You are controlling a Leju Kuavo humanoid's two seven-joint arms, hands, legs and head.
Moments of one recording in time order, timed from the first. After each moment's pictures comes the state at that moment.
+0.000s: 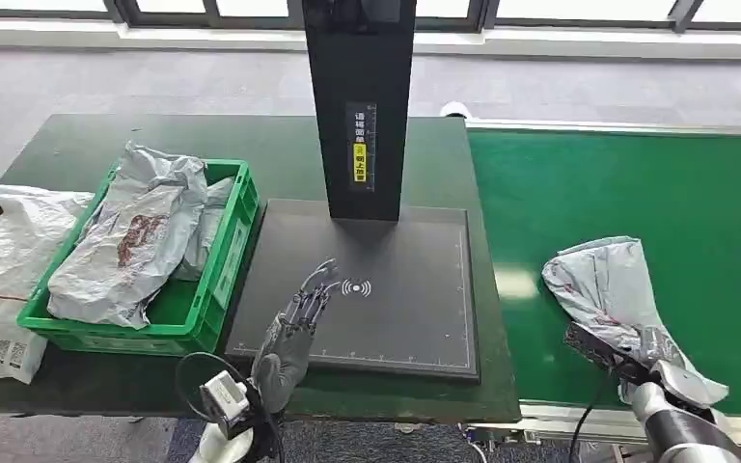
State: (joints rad) left arm -0.04 -0.20 -0.38 -1.40 -0.17 -0.16 -0.70; right arm -0.43 -0.26 -0.21 -0.35 1.28 -0.03 -0.08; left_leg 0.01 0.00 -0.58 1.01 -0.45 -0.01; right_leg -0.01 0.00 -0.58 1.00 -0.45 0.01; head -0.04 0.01
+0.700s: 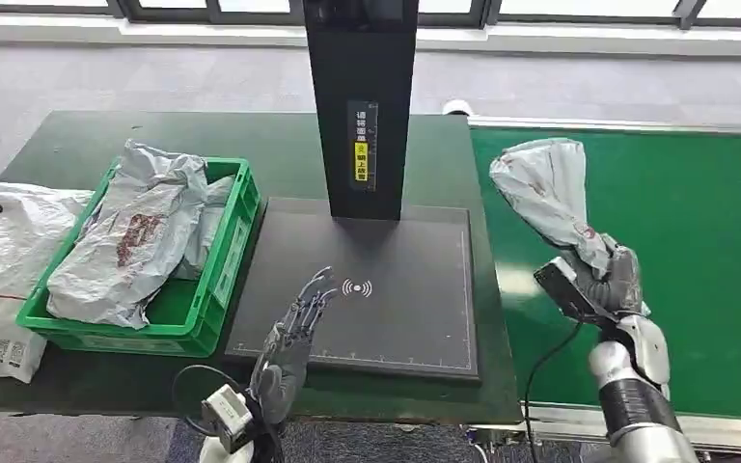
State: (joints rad) left arm 0.00 -0.21 -0.38 -1.44 -0.21 -0.10 -0.70; right arm -0.40 -0.07 -0.19 -0.75 0.91 -0.45 -0.51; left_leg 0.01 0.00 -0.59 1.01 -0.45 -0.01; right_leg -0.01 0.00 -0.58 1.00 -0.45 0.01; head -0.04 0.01
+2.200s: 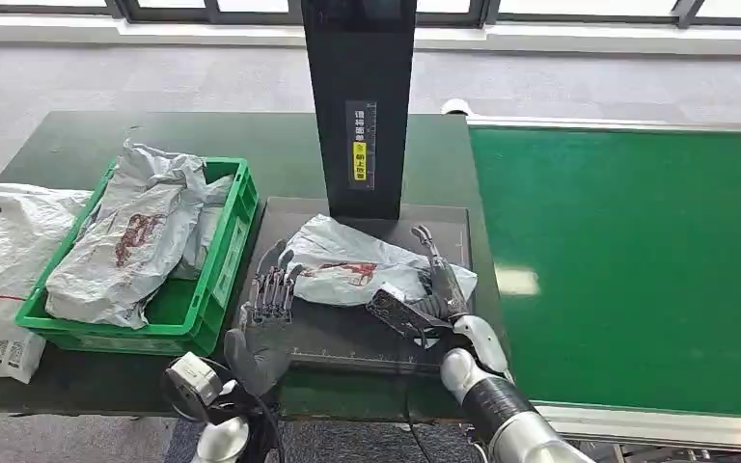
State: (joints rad) left arm -0.02 -0.28 -0.28 -1.40 -0.05 -0.06 -0.70; right arm -0.49 0.21 0.30 -0.48 0.75 -0.44 -0.43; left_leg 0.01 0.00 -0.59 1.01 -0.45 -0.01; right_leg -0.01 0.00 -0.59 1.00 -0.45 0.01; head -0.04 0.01
